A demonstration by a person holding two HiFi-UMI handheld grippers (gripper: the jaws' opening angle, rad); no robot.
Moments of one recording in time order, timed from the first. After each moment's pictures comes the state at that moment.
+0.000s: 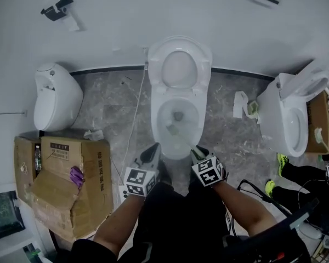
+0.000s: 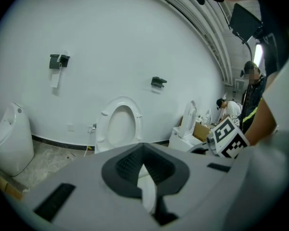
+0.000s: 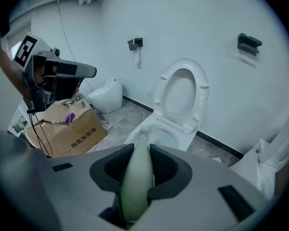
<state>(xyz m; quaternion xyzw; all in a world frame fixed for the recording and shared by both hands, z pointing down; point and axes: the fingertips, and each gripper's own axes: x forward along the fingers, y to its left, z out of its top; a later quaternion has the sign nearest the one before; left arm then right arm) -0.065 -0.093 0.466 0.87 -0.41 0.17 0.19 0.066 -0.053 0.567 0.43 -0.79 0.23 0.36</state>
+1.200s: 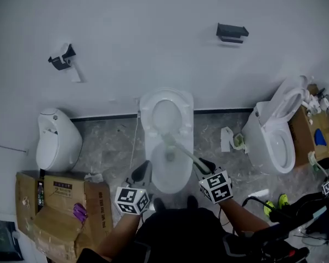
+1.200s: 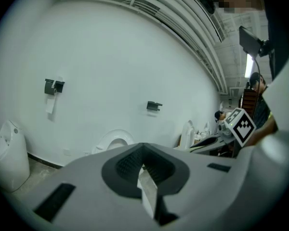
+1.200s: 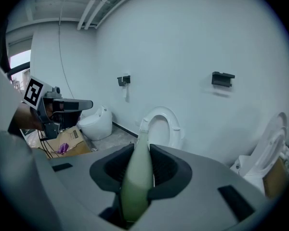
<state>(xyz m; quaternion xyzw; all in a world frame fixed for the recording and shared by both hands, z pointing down) -0.054 -0.127 0.317 0.89 -0.42 0.09 0.14 0.122 -0.089 0.360 0.52 -0.80 0.18 0.25</state>
